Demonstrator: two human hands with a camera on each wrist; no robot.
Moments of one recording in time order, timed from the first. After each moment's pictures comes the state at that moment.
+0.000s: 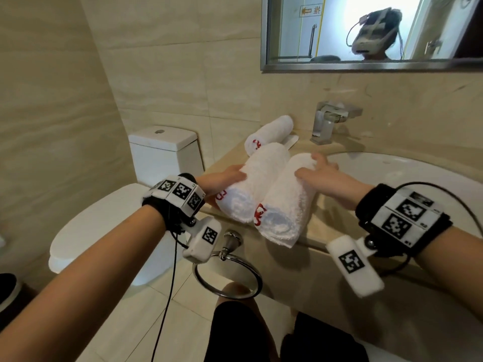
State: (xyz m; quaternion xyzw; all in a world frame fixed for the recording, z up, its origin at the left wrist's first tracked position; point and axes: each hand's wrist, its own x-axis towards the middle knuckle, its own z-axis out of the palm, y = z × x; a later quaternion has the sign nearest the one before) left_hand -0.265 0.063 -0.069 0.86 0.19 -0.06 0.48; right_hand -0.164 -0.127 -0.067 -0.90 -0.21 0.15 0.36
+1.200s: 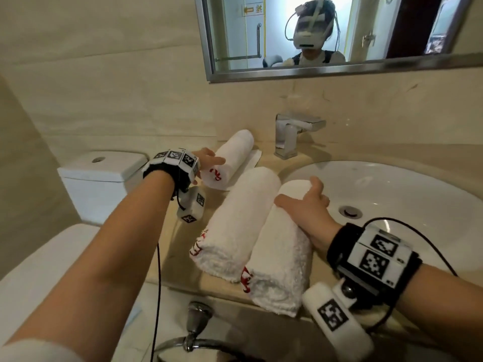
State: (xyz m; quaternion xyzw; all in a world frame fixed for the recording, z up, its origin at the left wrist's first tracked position) left_hand -0.066 0.123 -0.034 0.90 0.27 -0.05 0.33; right_hand -0.105 -0.107 -0.089 -0.81 -0.01 0.12 0.58
